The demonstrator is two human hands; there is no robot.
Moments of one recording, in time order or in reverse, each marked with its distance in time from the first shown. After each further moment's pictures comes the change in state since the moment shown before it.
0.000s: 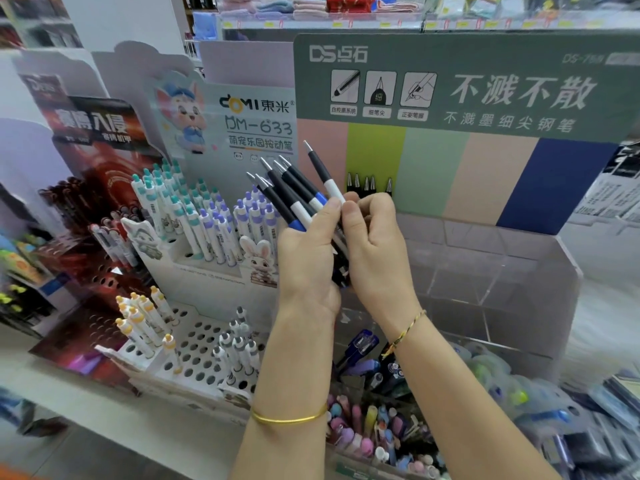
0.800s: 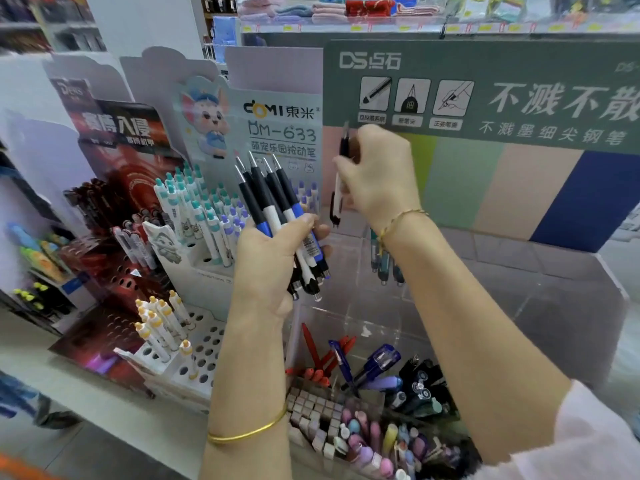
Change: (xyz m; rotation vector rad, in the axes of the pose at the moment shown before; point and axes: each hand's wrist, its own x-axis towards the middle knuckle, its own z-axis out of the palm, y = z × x) left_hand 0.025 0.034 -0.052 0.267 0.031 0.140; right_hand 0.095 -0.032 0.026 -0.506 -0.059 -0.178
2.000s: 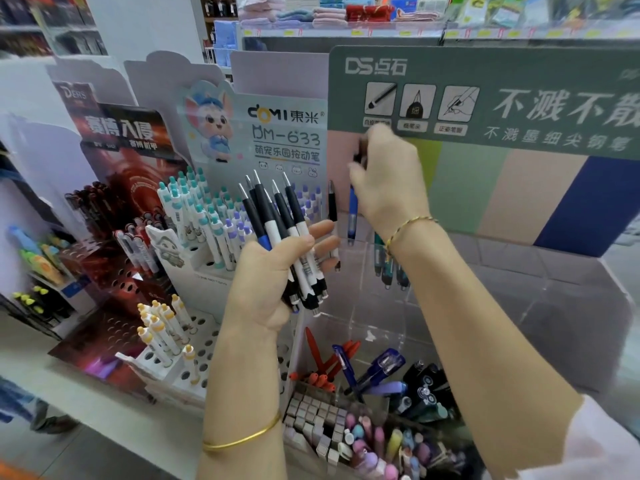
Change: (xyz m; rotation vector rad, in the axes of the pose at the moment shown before) left_hand -0.003 0.002 -0.012 -0.153 -0.169 -0.146; right_hand -0.006 -0.005 -0.006 -0.118 0.042 -0.004
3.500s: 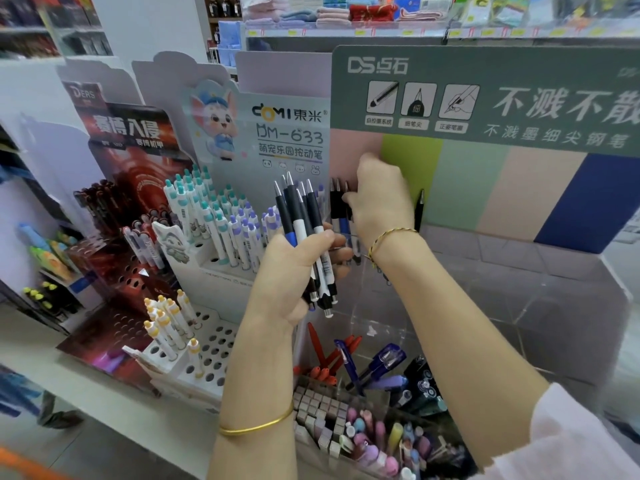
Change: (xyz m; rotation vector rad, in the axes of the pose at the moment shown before) left_hand -0.003 -0.003 0.014 0.064 0.002 -0.070; right_hand -0.006 0.017 0.029 -0.174 -0.063 0.042
